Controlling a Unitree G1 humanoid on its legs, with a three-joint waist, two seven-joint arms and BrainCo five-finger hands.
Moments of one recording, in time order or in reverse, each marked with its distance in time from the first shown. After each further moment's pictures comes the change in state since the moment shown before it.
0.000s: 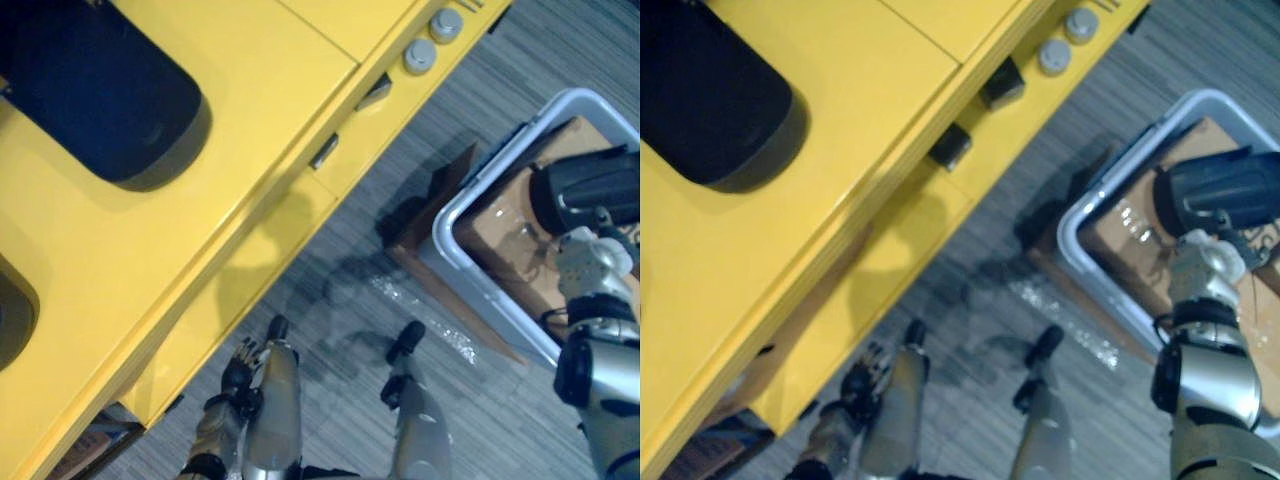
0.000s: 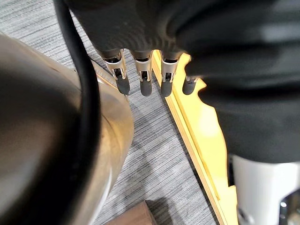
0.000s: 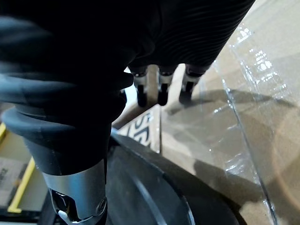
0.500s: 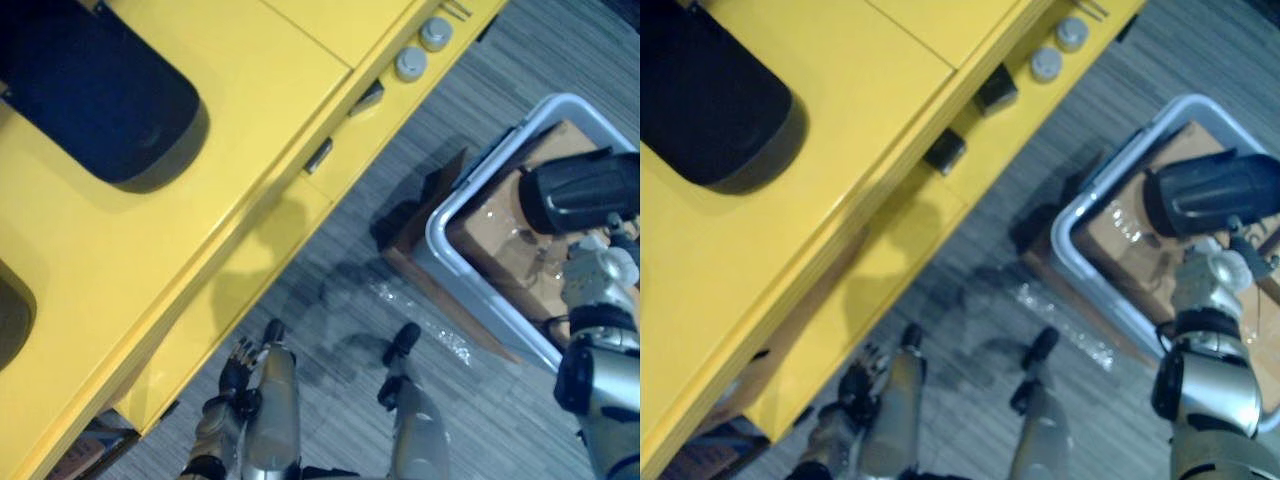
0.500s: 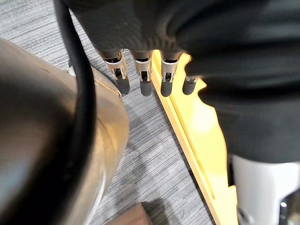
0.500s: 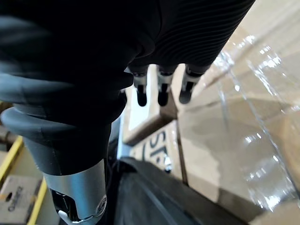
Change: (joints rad) left arm -0.008 -0.006 0.013 0.032 0.019 -0.048 0.028; right arm 0.062 0.023 -0.056 -0.025 0.011 -0.095 0.025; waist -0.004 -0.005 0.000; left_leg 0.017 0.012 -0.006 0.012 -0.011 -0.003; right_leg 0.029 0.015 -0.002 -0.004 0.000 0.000
